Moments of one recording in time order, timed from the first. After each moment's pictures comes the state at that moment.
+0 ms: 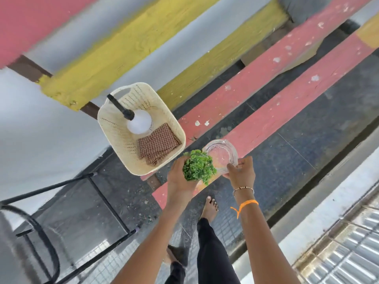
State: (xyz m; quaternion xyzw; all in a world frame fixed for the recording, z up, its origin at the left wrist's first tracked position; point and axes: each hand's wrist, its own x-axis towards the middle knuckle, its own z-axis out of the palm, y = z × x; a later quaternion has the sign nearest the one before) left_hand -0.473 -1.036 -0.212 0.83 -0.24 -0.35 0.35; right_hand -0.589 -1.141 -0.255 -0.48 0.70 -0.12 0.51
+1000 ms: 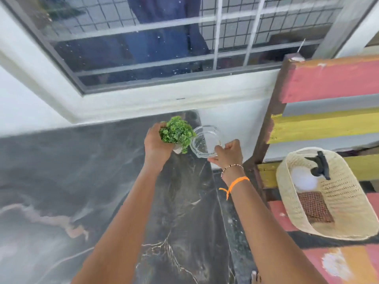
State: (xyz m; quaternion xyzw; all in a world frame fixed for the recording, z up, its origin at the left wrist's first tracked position) left_hand -0.046 -0.660 -0.076 0.87 0.02 -0.07 0.49; right_hand -0.118 -0.814 -0.112 -0.61 0.43 -0.10 0.66
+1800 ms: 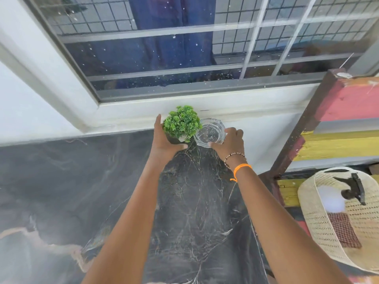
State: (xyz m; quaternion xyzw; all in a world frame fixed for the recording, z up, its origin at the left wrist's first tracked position) left_hand 0.052 -0.614 -0.112 0.80 -0.02 -0.15 0.58; right_hand -0.010 -0.789 -0.113 -0.87 0.32 0.00 0.38
